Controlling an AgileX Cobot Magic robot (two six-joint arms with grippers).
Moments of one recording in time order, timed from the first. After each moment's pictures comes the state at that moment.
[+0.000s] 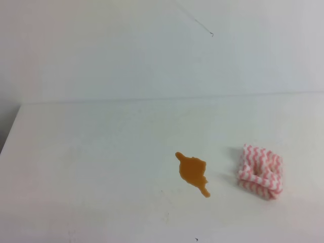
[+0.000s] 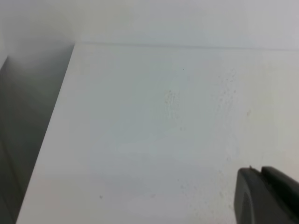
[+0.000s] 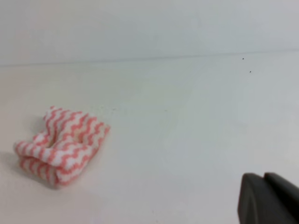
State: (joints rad) left arm -0.04 -0.03 0.01 -0.15 0.33 -0.04; right arm -0.01 0.00 0.00 -0.11 0.31 0.11
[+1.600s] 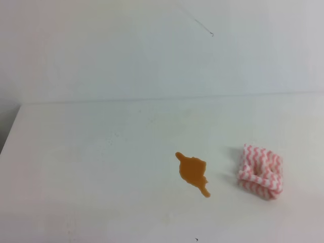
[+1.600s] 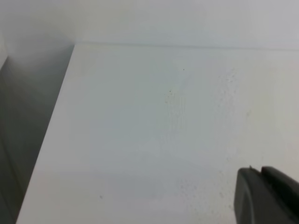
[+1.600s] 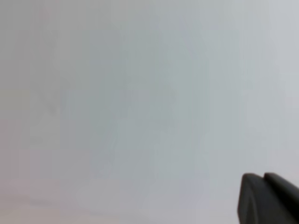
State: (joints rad) left arm -0.04 -0.03 0.02 -0.15 0.32 -0.04; right arm -0.01 0.00 0.00 -0.20 -0.06 0.05
